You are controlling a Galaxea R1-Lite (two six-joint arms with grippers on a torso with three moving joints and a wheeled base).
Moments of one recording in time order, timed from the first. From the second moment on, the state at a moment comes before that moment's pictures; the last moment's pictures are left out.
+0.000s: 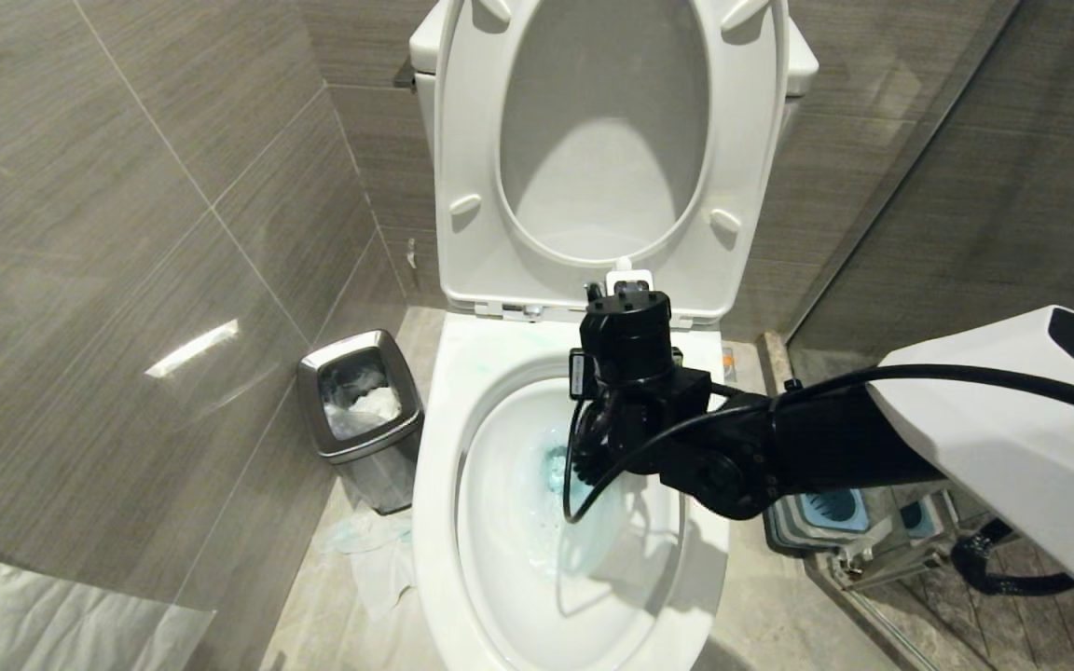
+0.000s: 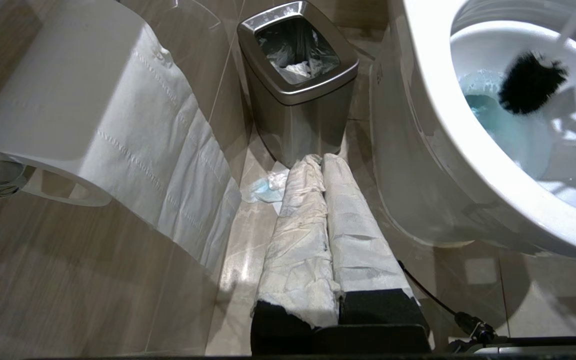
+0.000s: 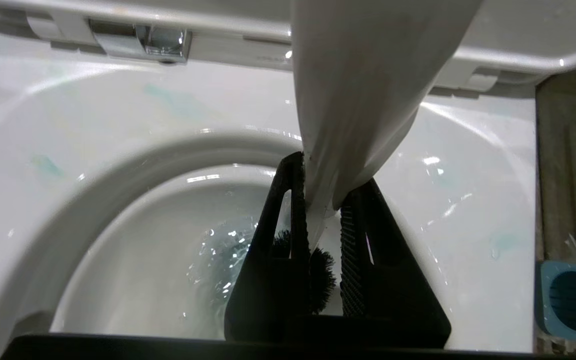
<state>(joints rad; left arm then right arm) 0.01 0.00 0.00 0.00 0.00 0.01 0.73 2.21 -1.48 -0.52 -0.75 0.17</state>
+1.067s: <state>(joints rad) 0.01 0.00 0.00 0.00 0.00 0.01 0.98 2.36 -1.83 -0.37 -0.84 0.15</state>
